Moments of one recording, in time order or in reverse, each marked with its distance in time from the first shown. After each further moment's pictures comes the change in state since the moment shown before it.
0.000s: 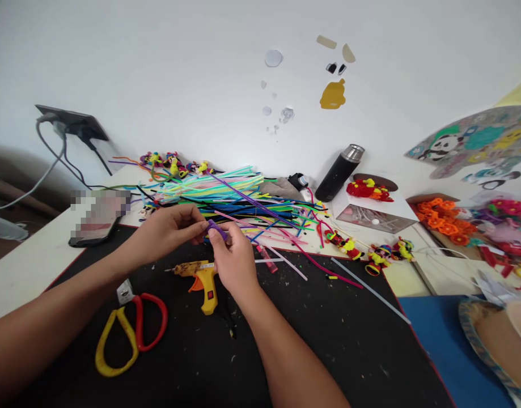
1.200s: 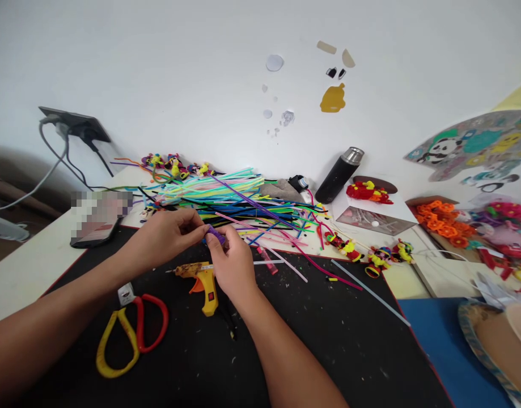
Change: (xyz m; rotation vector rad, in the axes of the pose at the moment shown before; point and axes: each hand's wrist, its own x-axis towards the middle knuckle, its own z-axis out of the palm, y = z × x) left_hand -0.004 0.011 -0.001 0.379 0.063 0.012; right_hand 0.000 0.011 -0.001 -0.175 0.002 -0.040
